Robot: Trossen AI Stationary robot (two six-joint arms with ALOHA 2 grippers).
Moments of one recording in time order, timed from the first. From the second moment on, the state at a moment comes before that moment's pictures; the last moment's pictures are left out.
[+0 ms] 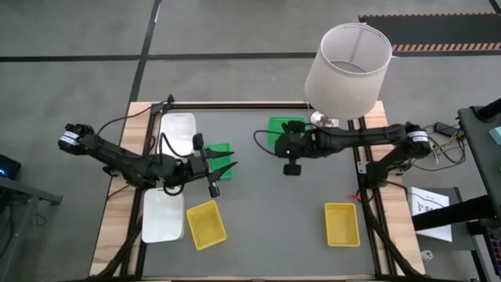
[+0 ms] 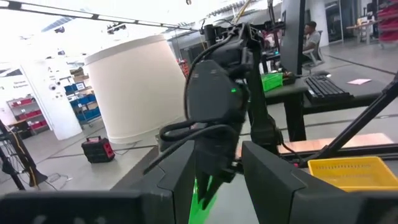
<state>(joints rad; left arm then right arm) -0.34 1.12 0.78 0.51 -0.63 0.32 -0.05 1.55 1.28 -0.83 0.36 -0.14</state>
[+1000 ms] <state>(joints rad) -0.34 1.12 0.78 0.46 -0.63 0.38 -0.23 1.76 1.30 -0.79 0.46 -0.28</state>
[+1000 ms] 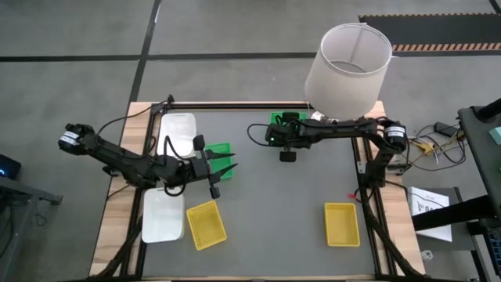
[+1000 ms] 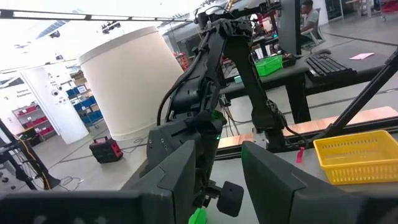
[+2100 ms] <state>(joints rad) -0.34 1.13 0.78 0.46 -0.63 0.37 -0.25 1.77 1.30 -0.78 0.45 -0.25</state>
